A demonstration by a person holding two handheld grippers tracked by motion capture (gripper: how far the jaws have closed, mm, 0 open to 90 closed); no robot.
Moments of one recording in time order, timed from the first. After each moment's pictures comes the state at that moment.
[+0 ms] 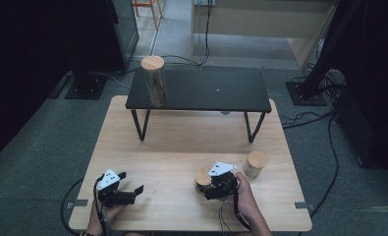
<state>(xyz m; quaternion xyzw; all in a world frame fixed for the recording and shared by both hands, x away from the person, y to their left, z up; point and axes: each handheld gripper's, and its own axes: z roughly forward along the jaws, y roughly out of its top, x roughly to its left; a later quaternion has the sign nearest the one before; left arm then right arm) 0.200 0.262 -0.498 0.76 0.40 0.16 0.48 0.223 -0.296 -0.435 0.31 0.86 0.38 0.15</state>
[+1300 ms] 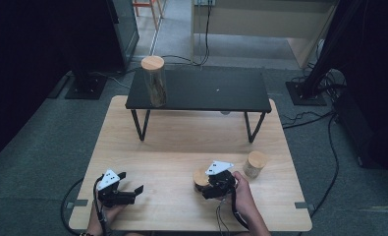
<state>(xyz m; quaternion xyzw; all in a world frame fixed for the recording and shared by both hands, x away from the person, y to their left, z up) 0.200 0.261 -0.498 0.76 0.40 0.16 0.48 0.227 -0.289 -0.429 0.30 0.86 0.38 0.15</state>
